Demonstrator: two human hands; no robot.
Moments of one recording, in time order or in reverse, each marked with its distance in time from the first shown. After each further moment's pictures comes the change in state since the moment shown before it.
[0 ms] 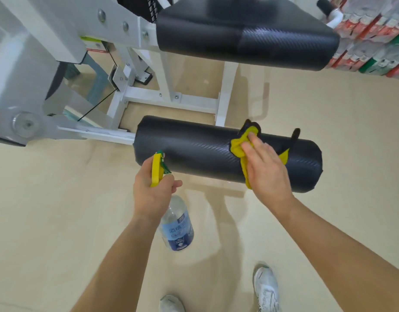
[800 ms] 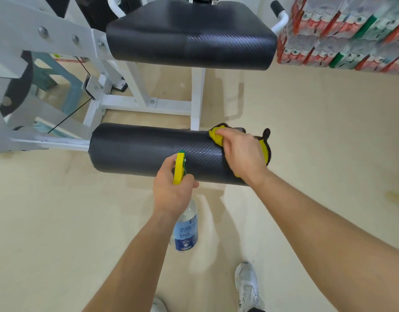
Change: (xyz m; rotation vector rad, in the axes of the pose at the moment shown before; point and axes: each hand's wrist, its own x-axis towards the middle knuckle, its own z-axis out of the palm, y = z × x) left_hand -0.063 0.027 0.126 0.098 -0.131 0.106; right_hand 0.032 0.051 -0.066 0.164 -0.195 0.286
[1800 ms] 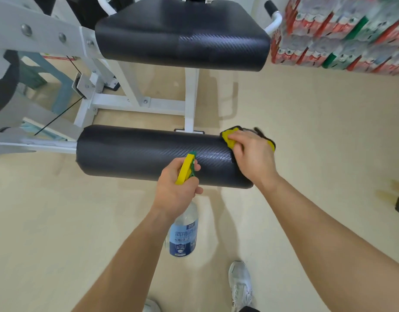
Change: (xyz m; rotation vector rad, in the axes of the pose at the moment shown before) left_hand 0.004 0.014 0.011 -0.036 -0.224 -0.020; right_hand -0.002 0.043 -0.008 0.012 0.103 0.001
